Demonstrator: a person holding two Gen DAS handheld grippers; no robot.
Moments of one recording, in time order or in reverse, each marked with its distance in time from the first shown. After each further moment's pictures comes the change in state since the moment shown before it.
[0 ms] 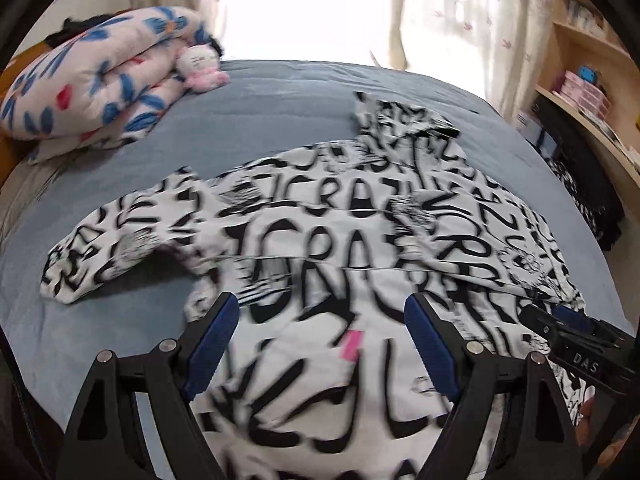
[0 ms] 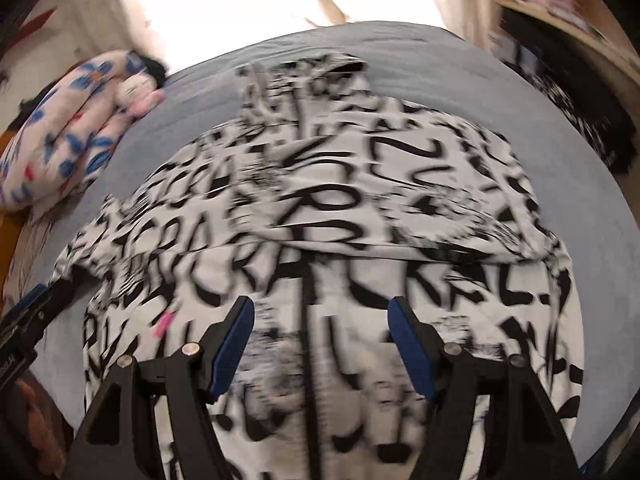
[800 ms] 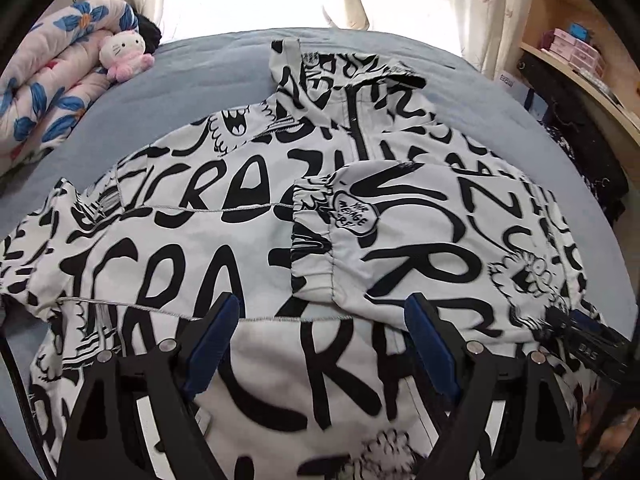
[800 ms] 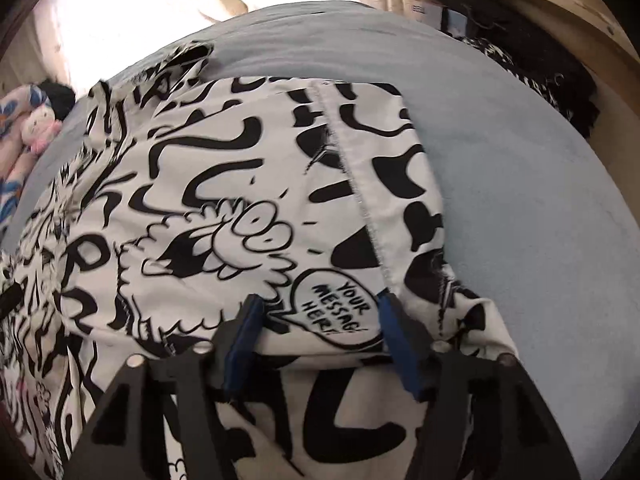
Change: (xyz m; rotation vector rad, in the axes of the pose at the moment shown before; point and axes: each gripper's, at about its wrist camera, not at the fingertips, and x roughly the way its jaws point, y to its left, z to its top) left arm 0.149 -0.141 0.027 0.107 0.088 -0.065; right arm 0.105 -0.191 0.010 0.200 0.037 -0.212
